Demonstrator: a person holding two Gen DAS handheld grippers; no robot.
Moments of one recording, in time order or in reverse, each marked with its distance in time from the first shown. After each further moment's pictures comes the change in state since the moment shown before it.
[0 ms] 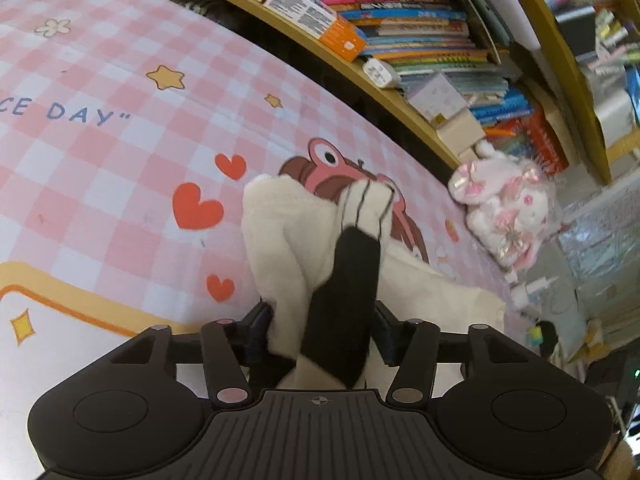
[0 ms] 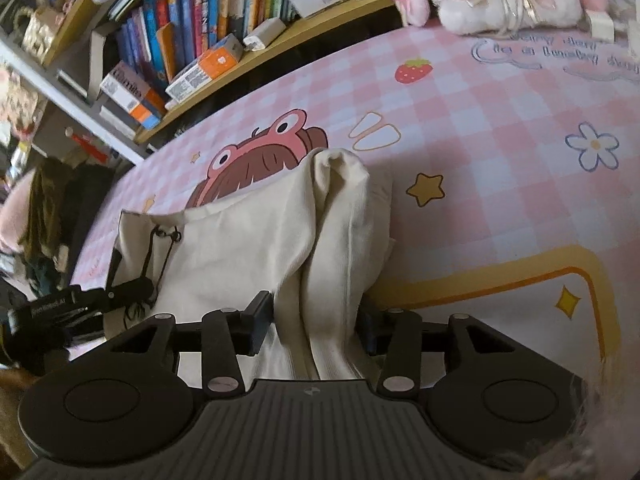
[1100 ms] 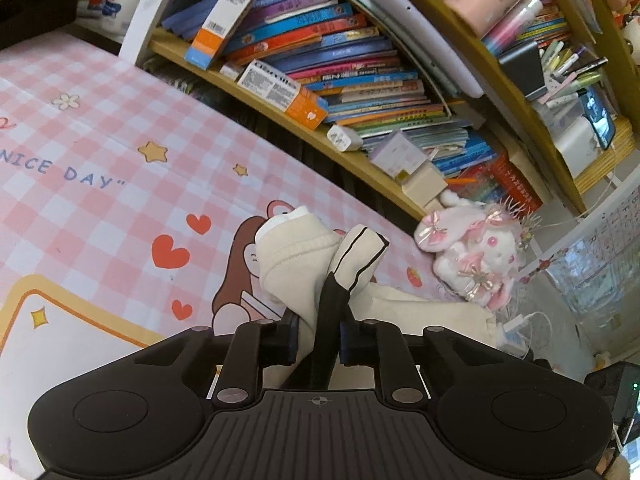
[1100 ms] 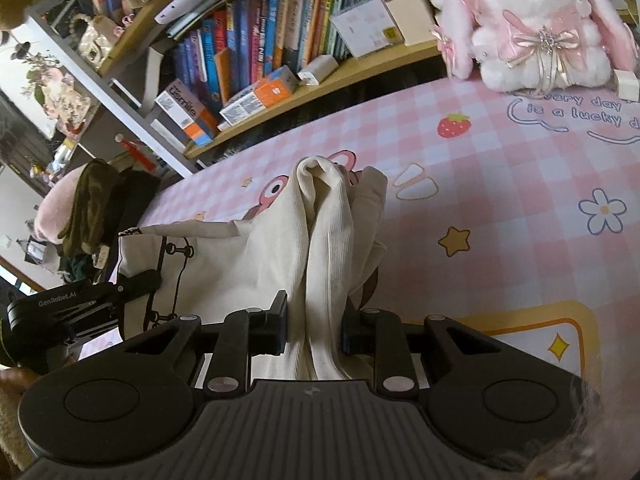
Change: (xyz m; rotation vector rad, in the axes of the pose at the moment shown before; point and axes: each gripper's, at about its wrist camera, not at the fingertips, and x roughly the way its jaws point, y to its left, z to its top) left arm -0.052 -0.057 -0.026 0.051 -0.215 0.019; right arm -0.034 0.014 0.009 -0.129 -0.068 0.103
